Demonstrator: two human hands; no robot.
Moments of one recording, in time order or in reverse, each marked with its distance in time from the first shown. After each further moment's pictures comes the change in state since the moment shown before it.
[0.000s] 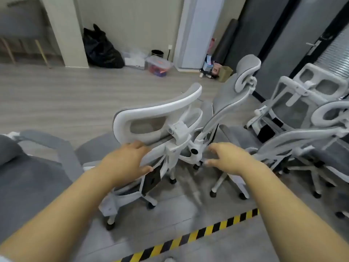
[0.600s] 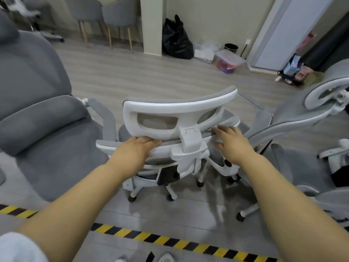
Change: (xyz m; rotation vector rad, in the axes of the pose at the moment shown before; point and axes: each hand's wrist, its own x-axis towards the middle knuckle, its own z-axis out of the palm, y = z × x) left_hand 0.023 0.022 0.046 -0.004 0.364 -0.295; right_hand 0.140 0.031 0.004 0.020 0.142 -0.394
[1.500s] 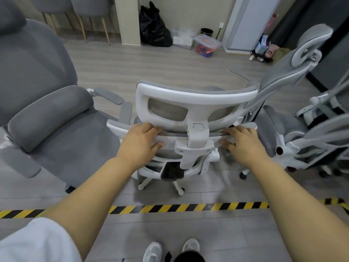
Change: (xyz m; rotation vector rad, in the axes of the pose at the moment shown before) left_hand -0.161 -0.089 -0.031 -0.065 0.169 0.180; right_hand -0.179 -0.180 0.056 0.103 0.148 0.301
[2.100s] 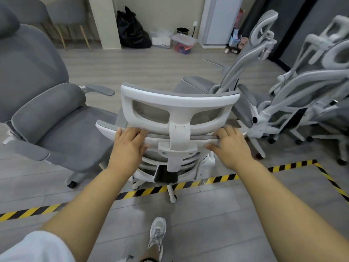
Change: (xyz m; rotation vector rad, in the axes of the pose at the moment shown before) left_hand -0.166 0.048 -0.024 0.029 0.137 0.105; right_hand -0.205 -0.020 0.025 -0.034 0.092 0.028
